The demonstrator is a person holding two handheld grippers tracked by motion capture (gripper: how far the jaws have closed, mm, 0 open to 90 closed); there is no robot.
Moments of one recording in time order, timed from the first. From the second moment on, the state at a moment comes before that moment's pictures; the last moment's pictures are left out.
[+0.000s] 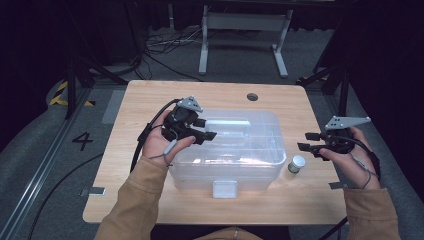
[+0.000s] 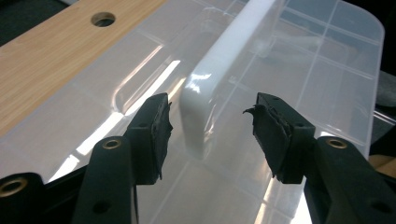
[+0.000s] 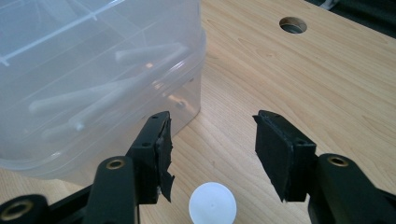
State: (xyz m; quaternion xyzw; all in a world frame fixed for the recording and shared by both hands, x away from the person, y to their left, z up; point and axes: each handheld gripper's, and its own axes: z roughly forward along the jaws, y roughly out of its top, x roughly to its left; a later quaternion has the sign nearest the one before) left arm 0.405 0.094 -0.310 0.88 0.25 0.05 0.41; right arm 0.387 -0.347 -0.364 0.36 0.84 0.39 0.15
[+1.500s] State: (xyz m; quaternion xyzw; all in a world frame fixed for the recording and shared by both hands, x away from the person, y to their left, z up) left arm 0.424 0.094 -0.290 0.87 0.29 0.04 0.39; right arm 0.386 -0.343 -0.363 0.34 0.84 0.39 0.15
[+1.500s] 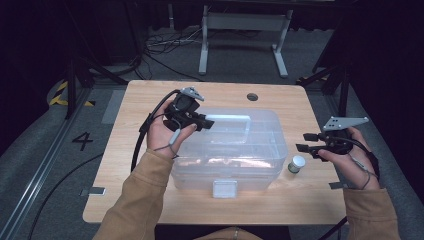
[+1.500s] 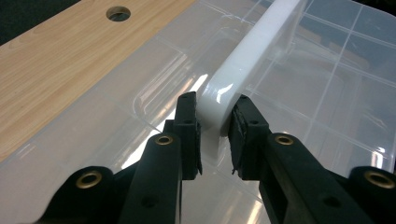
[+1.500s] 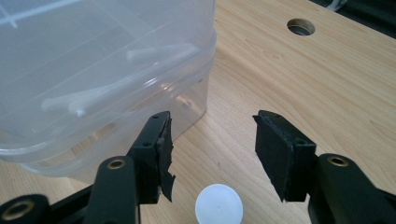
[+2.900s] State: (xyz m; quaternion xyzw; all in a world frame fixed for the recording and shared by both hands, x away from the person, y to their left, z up) left arm 0.468 0.093 -0.262 0.87 0.33 0.01 0.37; right arm 0.365 -0.302 -0.357 0.20 0.89 0.41 0.06
